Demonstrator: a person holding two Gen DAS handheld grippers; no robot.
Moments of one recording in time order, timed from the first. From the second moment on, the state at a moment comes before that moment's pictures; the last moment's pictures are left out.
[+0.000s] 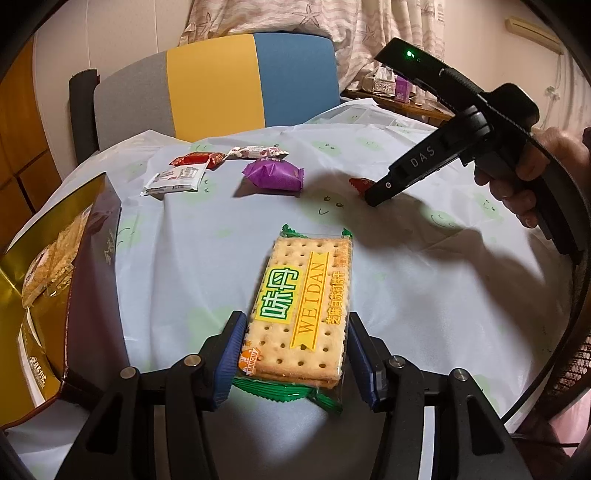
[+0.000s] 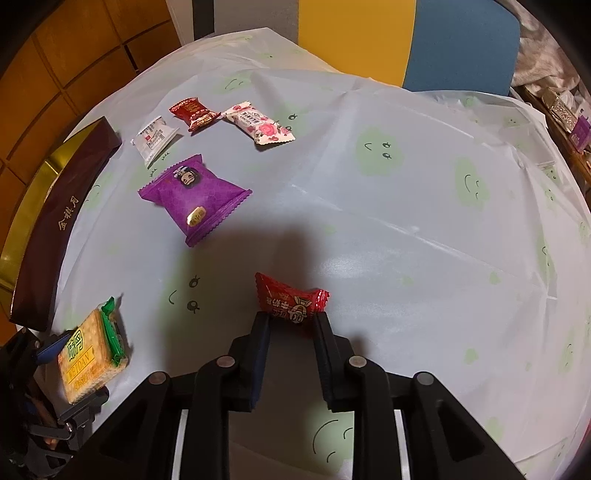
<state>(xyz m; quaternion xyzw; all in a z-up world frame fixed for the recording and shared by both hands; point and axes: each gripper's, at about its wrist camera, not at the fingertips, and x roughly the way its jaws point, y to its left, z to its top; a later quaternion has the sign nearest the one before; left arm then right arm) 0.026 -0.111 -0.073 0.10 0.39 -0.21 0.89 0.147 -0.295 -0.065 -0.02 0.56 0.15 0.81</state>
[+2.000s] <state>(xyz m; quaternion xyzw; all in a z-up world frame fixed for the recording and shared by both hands) 0.092 0.082 -0.022 -0.30 0.46 -0.05 0.83 0.143 -0.285 -0.070 -0.08 0.53 0.11 0.83</state>
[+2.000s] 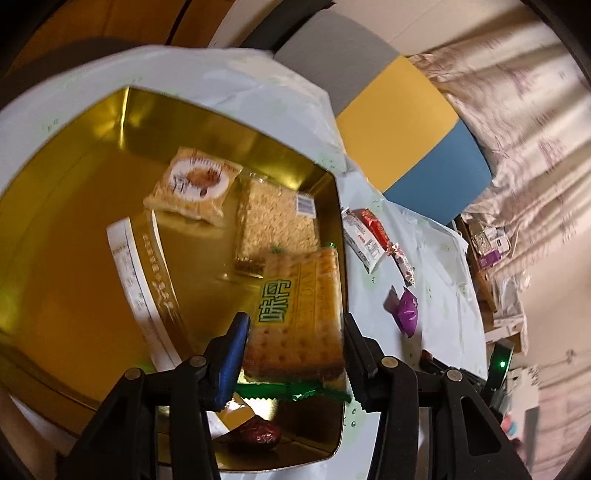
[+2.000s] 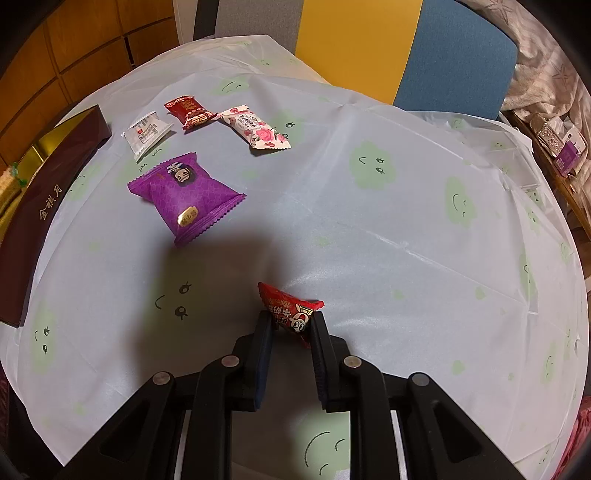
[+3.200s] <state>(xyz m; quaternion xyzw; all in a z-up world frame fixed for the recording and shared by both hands) 0.036 0.054 -0.005 -0.08 0.42 -0.03 0.90 0.137 -0.277 -0.070 -0.09 0.53 0.09 0.84</state>
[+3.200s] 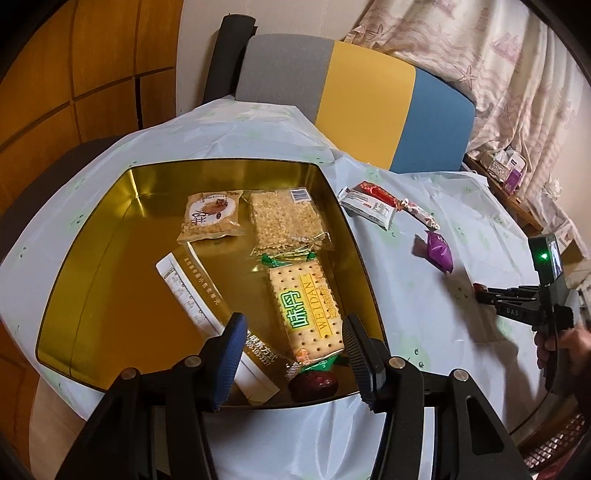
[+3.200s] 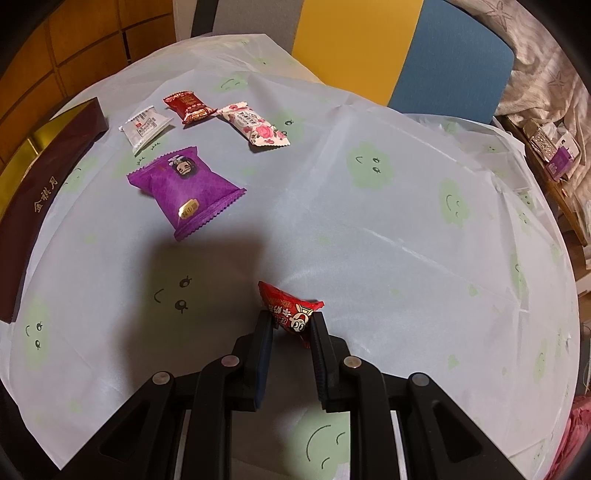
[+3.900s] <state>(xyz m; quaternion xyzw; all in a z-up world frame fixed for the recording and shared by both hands) 0.034 0.093 -0.009 -0.12 0.41 0.00 0.91 0.106 -0.165 0.023 -0.06 0.45 0.23 0.86</state>
